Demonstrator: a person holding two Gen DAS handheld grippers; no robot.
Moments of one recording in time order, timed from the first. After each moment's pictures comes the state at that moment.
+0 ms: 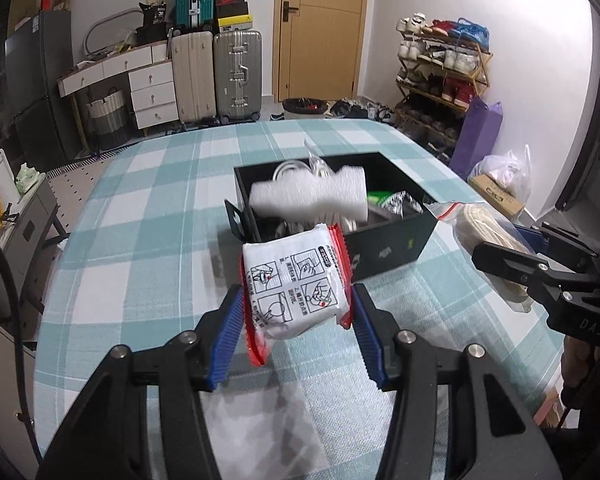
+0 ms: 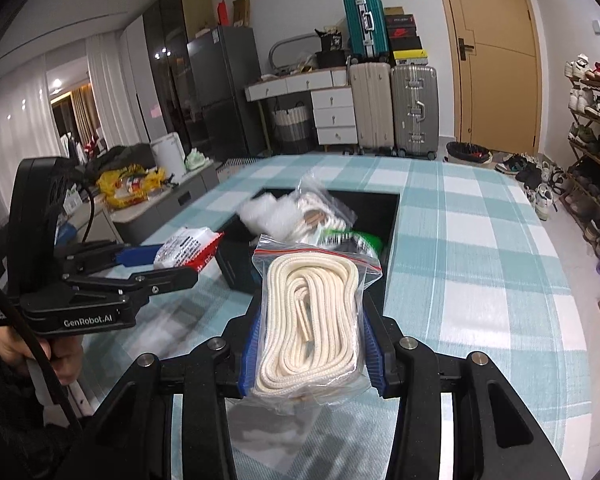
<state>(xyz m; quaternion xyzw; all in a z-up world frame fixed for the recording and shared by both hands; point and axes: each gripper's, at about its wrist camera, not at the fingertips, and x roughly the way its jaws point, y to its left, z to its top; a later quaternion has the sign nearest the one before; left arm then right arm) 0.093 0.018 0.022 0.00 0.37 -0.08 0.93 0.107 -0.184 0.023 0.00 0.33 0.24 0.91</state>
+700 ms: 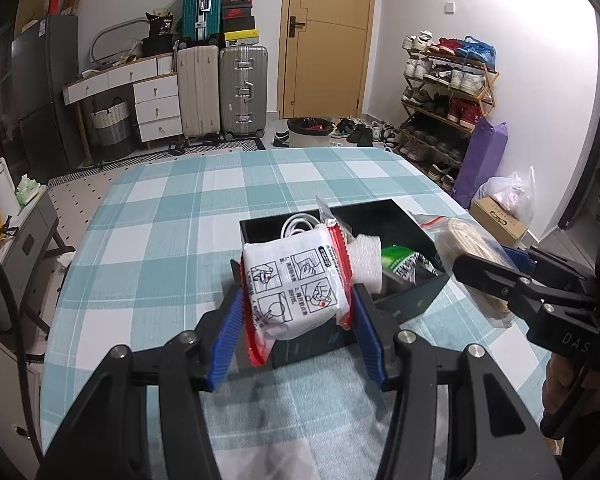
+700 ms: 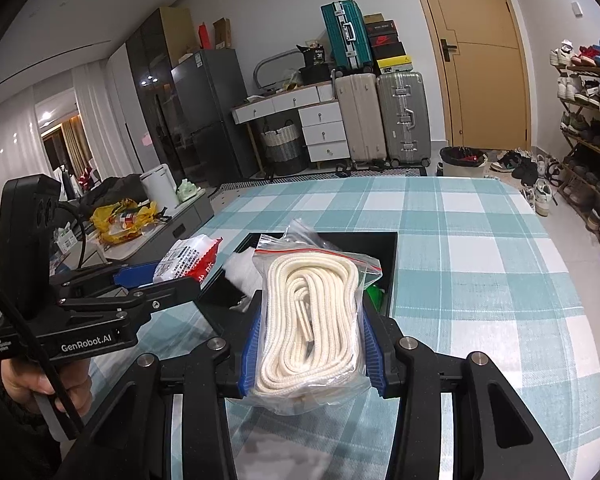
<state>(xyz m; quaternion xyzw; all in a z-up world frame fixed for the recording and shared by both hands) 0.130 0.018 0.041 -0.01 0.34 -0.08 0.94 0.151 -0.178 0.035 0.04 0.32 0.23 0.92</state>
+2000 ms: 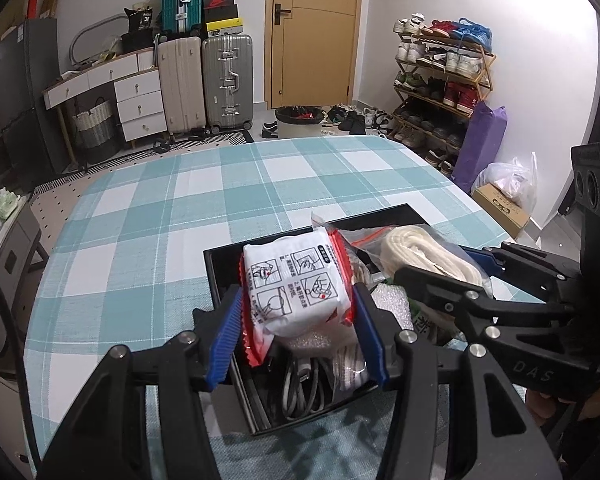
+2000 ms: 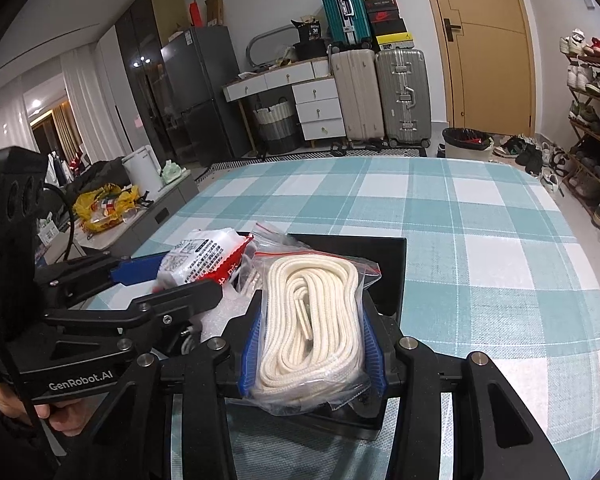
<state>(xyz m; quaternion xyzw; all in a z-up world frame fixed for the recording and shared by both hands) 0.195 -0.001 0.018 0.01 0.36 -0.10 0.93 0.229 -0.159 -0.003 0.02 0.36 0.22 0.91</state>
